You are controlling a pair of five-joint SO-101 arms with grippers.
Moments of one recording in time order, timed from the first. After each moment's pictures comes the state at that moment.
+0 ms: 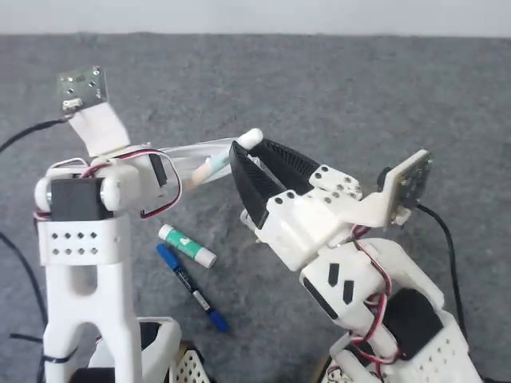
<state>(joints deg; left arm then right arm) -7.0 -33.7 16.6 90.8 22.7 -43.1 -67.3 39.3 34.8 -20.2</state>
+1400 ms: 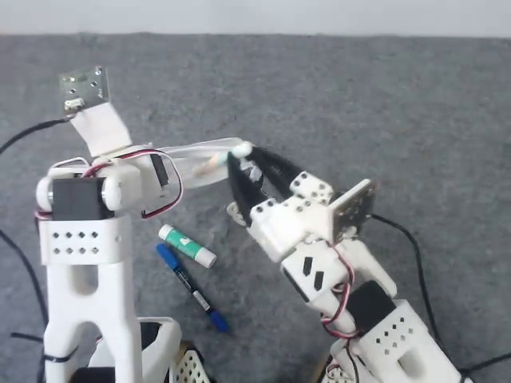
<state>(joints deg) -6.8 -33.7 16.7 90.8 22.7 -42.5 -70.6 67.3 7.8 -8.1</state>
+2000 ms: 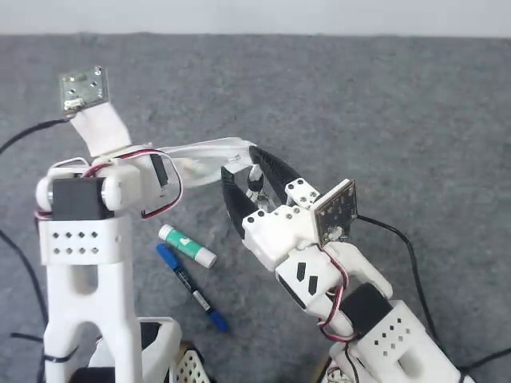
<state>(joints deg) -6.9 -33.7 16.7 90.8 22.7 -43.9 -70.6 67.7 13.3 -8.0</state>
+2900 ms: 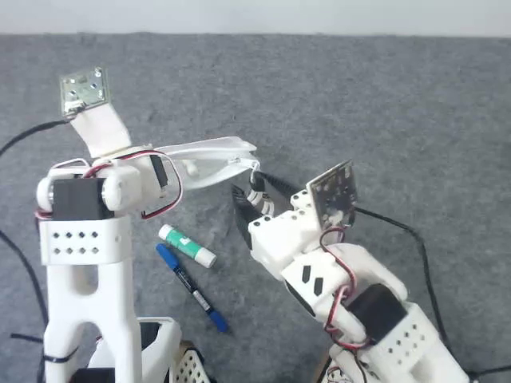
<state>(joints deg) -6.9 -33.7 17.6 90.5 22.7 -43.9 -70.6 56.0 41.2 -14.2</state>
